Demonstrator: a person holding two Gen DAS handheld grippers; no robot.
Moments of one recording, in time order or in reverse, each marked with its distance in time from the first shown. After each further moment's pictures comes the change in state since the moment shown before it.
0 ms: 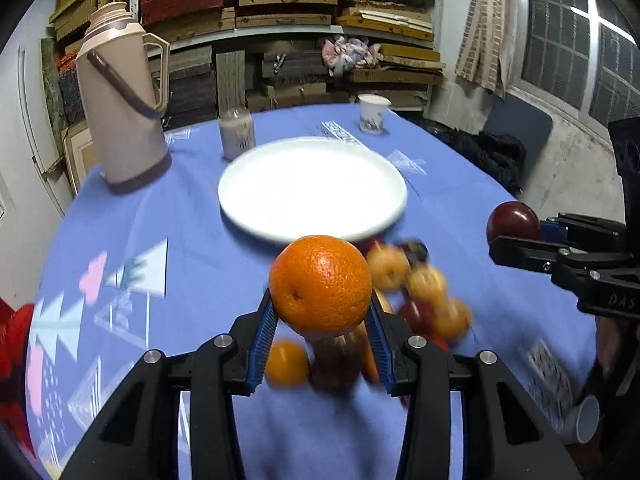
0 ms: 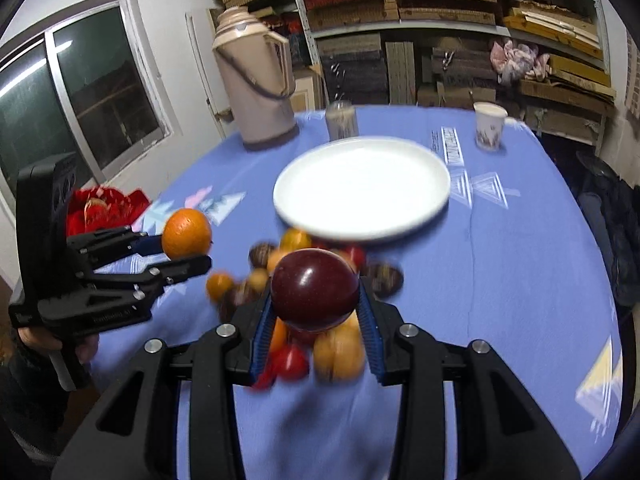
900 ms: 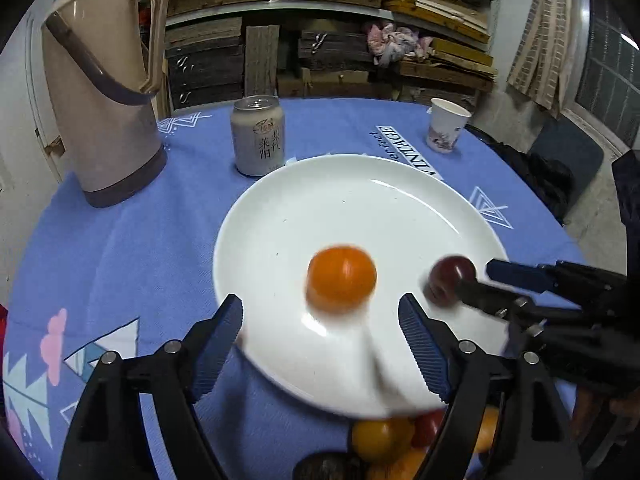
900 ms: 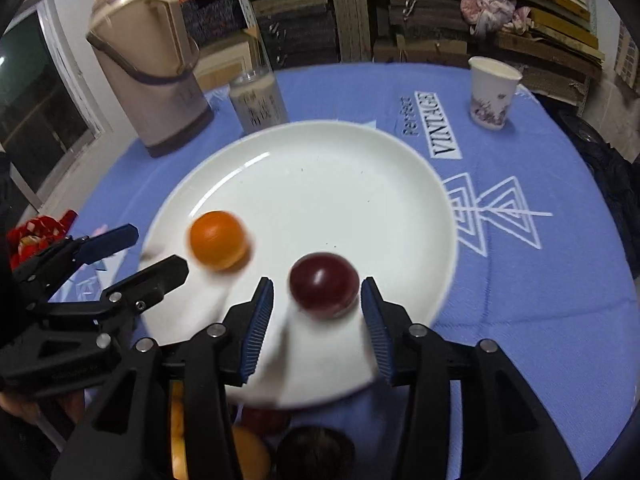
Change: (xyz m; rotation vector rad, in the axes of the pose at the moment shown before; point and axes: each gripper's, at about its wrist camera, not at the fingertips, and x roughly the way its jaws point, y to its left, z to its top) left arm 0.125 0.047 0.082 -0.110 0.061 0.062; right arm 0.146 -0.071 0.072 0.125 0.137 -0.121
